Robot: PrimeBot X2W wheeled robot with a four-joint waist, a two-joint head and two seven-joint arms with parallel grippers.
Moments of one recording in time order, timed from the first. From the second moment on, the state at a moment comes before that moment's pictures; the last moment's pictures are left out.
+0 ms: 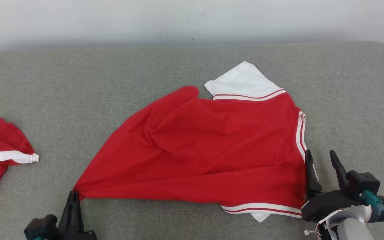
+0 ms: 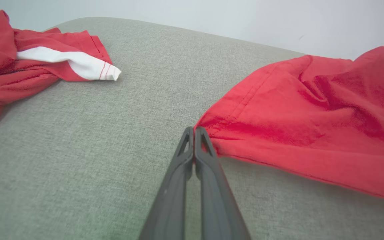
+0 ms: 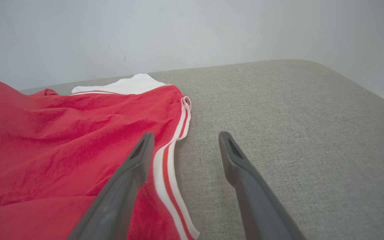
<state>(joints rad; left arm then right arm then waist) -0.15 0.05 0.11 0.46 -0.21 -0.10 -0.26 -0.26 -0.09 -0.14 0.50 0.10 0.13 -0.26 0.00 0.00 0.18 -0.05</state>
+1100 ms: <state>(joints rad) 0.06 0.05 0.04 0.34 -0.24 -0.05 -0.26 0.05 -0.08 0.09 0.47 0.18 0.13 -0.26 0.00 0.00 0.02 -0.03</state>
